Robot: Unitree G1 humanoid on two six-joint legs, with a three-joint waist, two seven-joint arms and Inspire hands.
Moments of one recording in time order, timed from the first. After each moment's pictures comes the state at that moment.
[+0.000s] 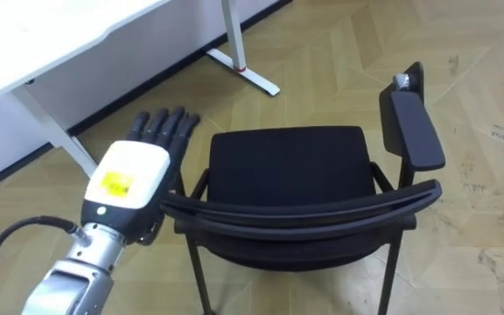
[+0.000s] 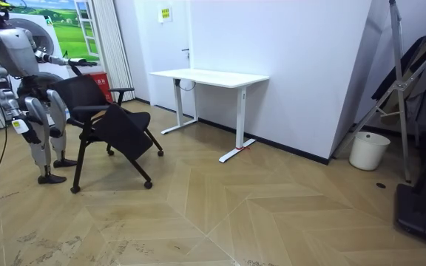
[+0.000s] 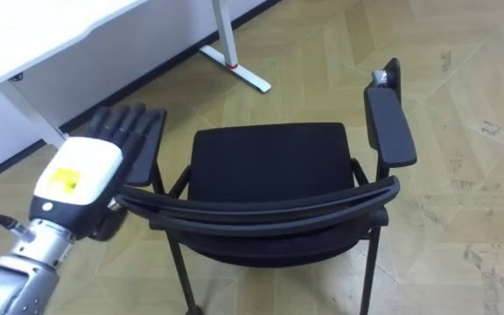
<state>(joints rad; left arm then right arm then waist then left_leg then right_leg) 0.24 0.51 -0.25 -0.22 1.03 -0.05 0.10 0.01 -0.32 0.02 1.40 0.23 -0.09 0.07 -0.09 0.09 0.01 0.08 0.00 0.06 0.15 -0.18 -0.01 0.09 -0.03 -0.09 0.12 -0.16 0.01</state>
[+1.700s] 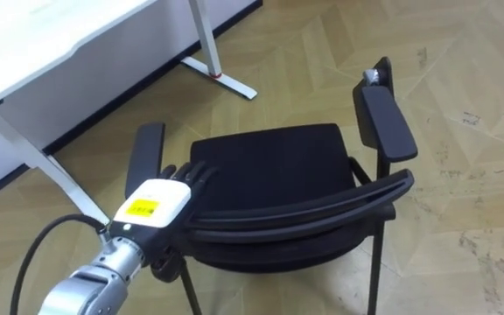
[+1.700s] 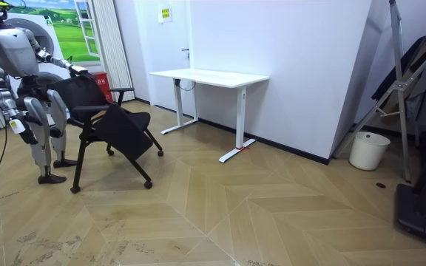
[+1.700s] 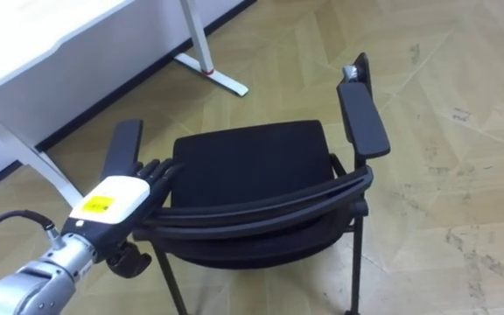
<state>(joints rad) 0.20 0.54 -0.33 -0.13 0.90 0.02 -0.11 -0.03 -0.33 0.05 1.39 0.25 -0.07 0.04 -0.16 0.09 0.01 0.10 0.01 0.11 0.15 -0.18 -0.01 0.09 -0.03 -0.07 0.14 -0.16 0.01</state>
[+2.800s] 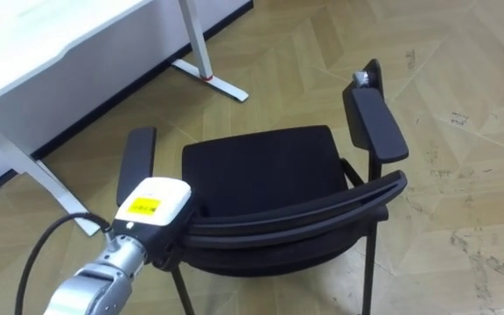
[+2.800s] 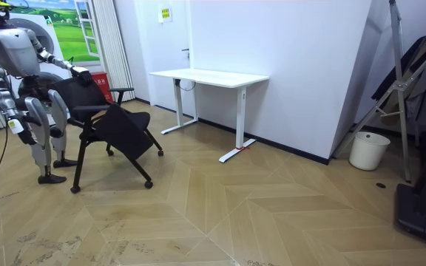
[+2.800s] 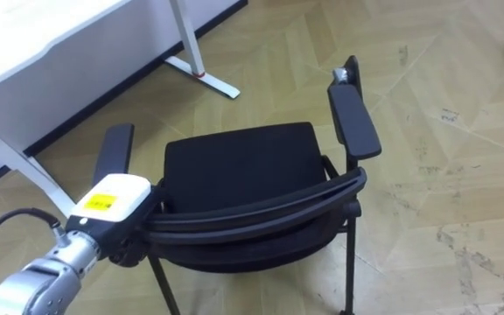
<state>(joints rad) 0.17 0.53 -0.37 -0.10 0.95 0.04 -0.06 -0.01 -0.33 0.05 1.35 0.25 -0.06 0.03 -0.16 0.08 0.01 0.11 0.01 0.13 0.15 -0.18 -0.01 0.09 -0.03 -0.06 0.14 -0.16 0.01</state>
